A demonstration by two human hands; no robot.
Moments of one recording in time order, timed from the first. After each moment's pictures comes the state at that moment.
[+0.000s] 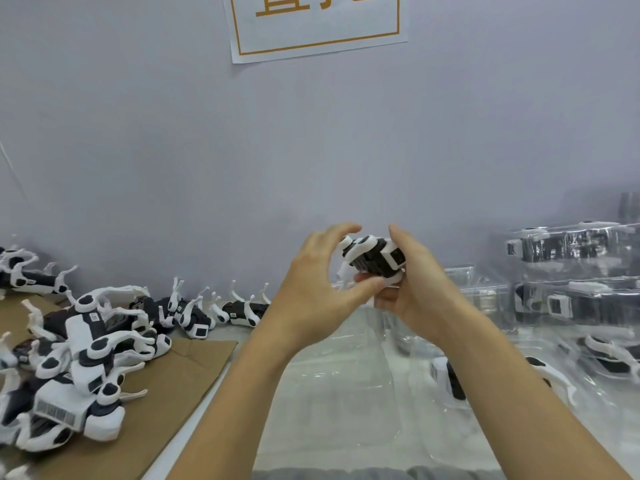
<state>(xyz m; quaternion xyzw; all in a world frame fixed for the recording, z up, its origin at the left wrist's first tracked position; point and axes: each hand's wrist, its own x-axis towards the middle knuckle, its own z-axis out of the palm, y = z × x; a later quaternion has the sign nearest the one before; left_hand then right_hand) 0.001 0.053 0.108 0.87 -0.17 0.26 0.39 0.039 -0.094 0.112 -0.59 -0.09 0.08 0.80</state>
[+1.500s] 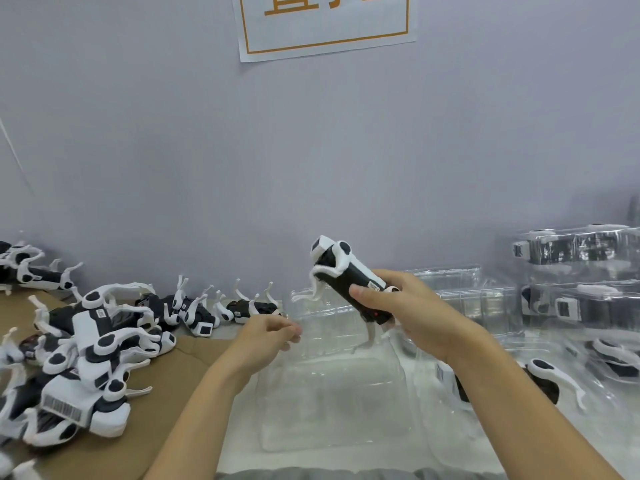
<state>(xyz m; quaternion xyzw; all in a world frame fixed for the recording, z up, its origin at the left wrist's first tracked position) 0.034 0.143 0.022 0.85 0.09 0.06 0.51 0.044 -0.099 0.086 -0.75 -0.23 0.08 0.62</state>
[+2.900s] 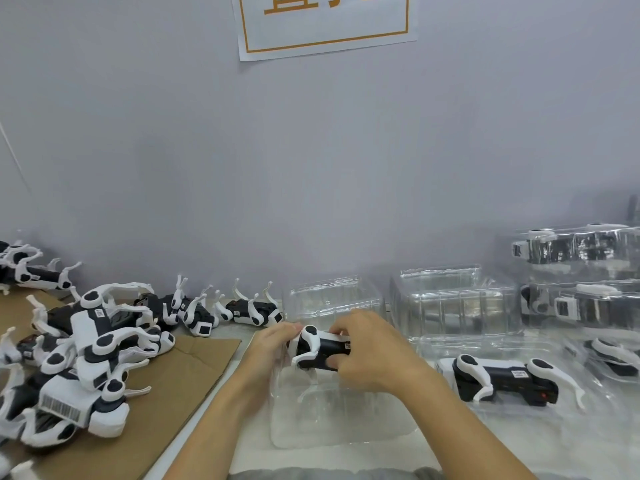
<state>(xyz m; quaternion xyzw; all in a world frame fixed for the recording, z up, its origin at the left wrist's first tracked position) 0.033 0.129 -0.007 0.65 -0.01 0.06 0.75 0.042 -0.056 0.037 -0.93 -0.26 -0.08 0.24</state>
